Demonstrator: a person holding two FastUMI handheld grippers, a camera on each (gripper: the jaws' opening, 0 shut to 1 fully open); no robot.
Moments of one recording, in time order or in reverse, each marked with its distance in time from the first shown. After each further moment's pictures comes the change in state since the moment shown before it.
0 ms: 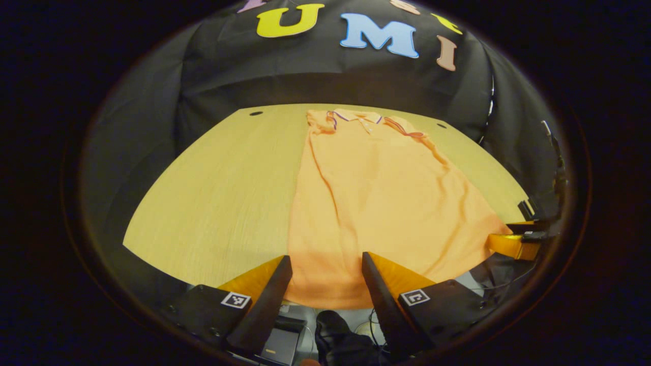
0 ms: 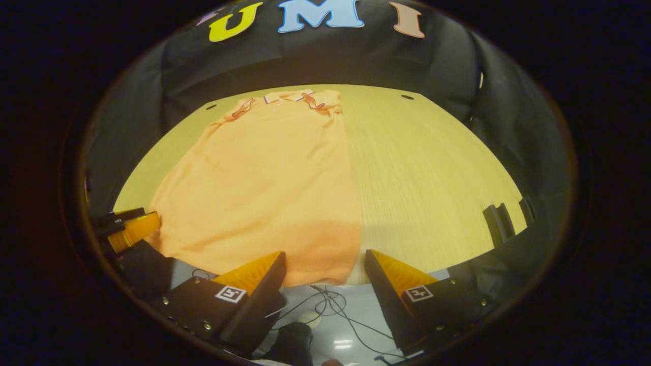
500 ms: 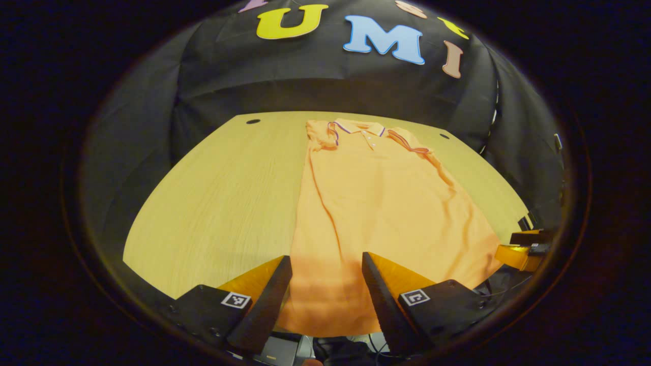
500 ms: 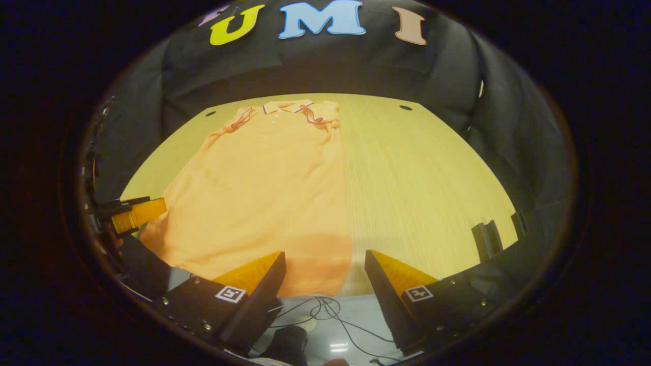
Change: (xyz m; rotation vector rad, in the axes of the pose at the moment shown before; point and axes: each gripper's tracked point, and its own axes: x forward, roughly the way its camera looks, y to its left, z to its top) left arm 0.011 0.003 0.037 -0.024 -0.032 -0.021; right arm -0.010 -0.008 0.020 0.000 -0.016 -0.010
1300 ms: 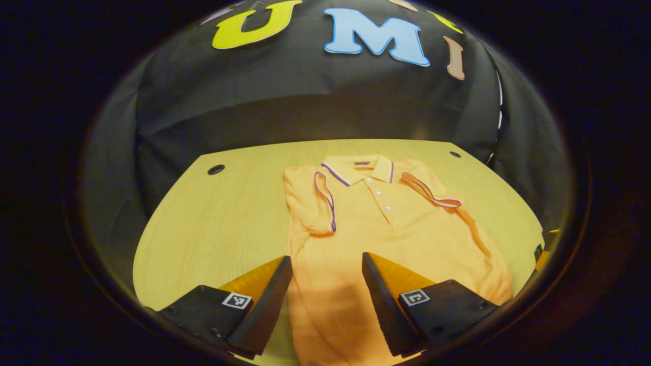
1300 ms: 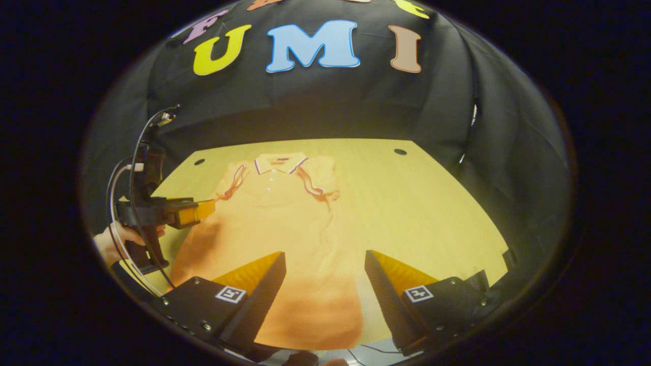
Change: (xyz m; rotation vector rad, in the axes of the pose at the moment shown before) left arm 0.151 -0.006 0.162 0.111 -0.062 -0.042; right arm 0.003 0.020 0.132 0.052 -0.178 -0.048
